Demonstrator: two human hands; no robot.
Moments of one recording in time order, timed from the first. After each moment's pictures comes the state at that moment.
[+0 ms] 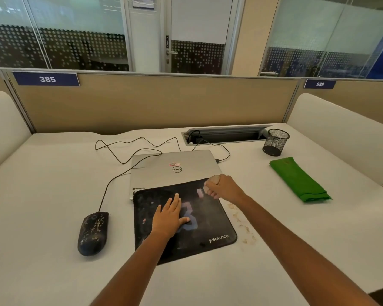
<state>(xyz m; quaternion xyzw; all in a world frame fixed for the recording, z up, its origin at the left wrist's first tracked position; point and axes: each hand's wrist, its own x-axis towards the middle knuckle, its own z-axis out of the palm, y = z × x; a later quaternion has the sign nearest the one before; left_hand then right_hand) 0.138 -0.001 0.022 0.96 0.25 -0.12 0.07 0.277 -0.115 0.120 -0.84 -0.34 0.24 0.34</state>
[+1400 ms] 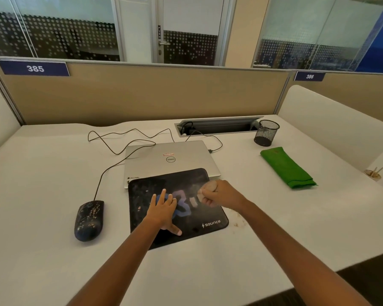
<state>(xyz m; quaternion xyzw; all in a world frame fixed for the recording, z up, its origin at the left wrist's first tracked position) 0.119 -0.014 0.039 0.96 0.19 -0.20 0.05 0.243 -0.158 0.114 -0.81 -0.38 0.29 0.35</state>
